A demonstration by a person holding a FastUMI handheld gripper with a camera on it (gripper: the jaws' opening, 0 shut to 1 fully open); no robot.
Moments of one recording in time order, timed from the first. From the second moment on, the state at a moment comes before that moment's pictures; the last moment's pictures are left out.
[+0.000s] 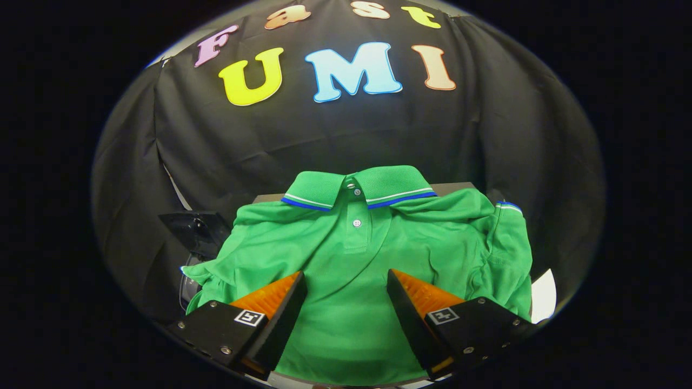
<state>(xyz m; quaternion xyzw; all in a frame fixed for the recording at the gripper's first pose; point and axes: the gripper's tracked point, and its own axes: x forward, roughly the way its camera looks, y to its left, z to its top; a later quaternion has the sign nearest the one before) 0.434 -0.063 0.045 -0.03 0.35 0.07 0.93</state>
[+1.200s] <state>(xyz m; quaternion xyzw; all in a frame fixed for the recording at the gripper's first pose) 0.426 -0.042 0.102 -0.07 0.32 0.00 0.94</state>
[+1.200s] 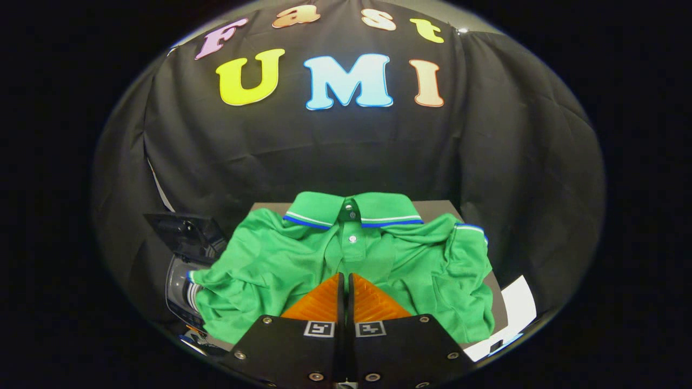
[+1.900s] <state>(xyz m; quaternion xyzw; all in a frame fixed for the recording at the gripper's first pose) 0.382 0.095 0.208 -0.07 0.24 0.02 0.97</state>
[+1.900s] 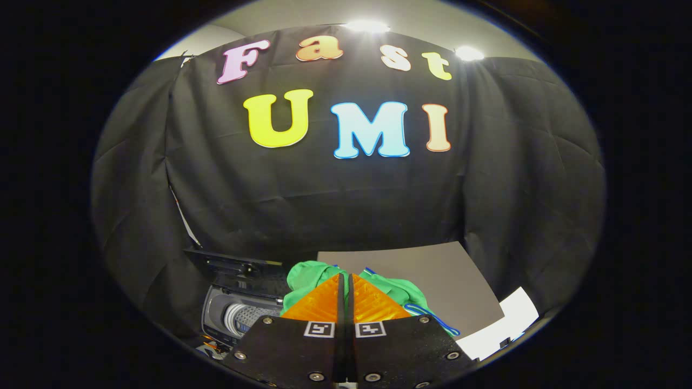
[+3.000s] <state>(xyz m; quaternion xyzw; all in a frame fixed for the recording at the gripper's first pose) 0.373 0.339 0.051 -0.14 0.31 0.02 0.94</state>
